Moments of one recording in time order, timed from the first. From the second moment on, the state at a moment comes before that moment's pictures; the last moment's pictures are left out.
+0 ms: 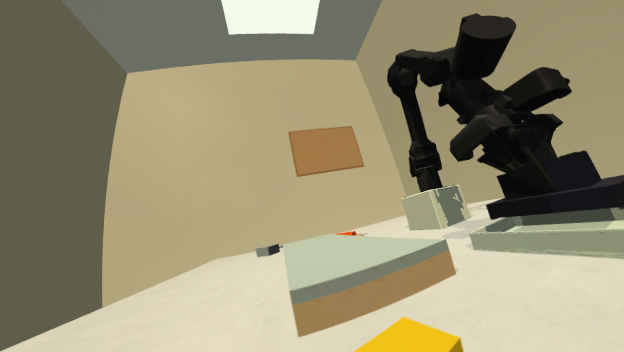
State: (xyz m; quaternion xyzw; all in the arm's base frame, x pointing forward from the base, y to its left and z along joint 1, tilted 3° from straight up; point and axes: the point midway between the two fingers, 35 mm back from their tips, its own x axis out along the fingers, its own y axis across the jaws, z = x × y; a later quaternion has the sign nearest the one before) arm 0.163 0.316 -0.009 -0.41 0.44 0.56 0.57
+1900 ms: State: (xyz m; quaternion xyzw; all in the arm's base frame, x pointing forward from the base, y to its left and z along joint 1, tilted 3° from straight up) arm 0.290 0.191 0.022 -0.37 0.52 0.43 0.64
